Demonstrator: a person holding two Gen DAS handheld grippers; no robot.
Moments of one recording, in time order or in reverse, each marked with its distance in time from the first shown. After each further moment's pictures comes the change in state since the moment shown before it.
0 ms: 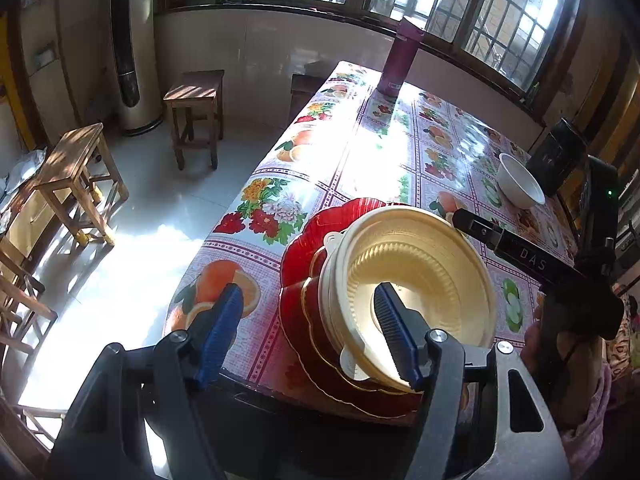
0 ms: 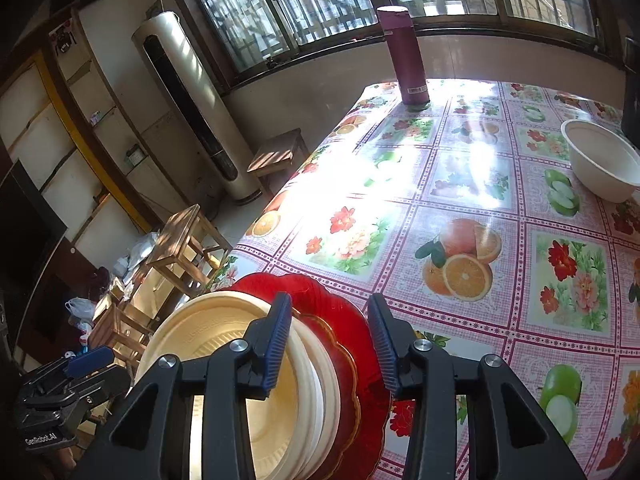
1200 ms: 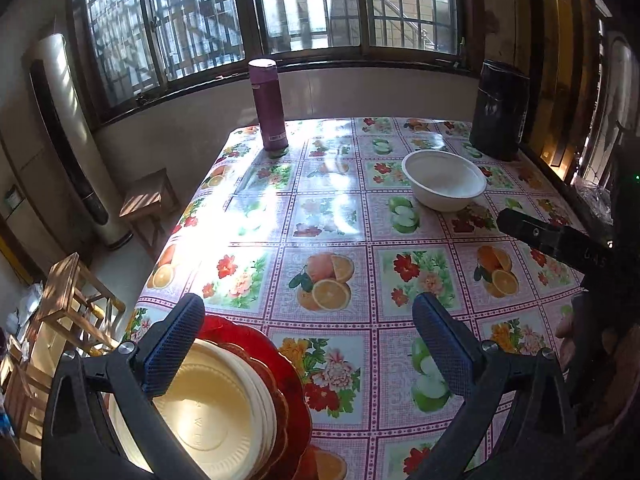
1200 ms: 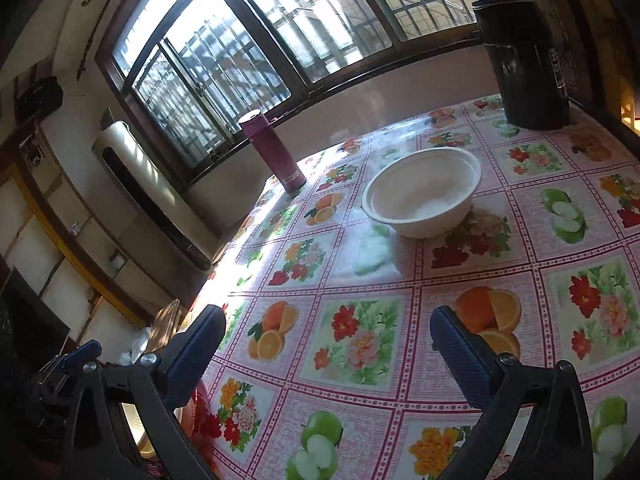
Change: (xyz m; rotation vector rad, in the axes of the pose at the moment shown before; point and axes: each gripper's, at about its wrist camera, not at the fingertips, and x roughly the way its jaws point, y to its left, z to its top) left arm 0.021 -0.232 0.027 0.369 -0.172 0.056; right arm -0.129 -0.230 0.012 0.268 -0.255 -0.045
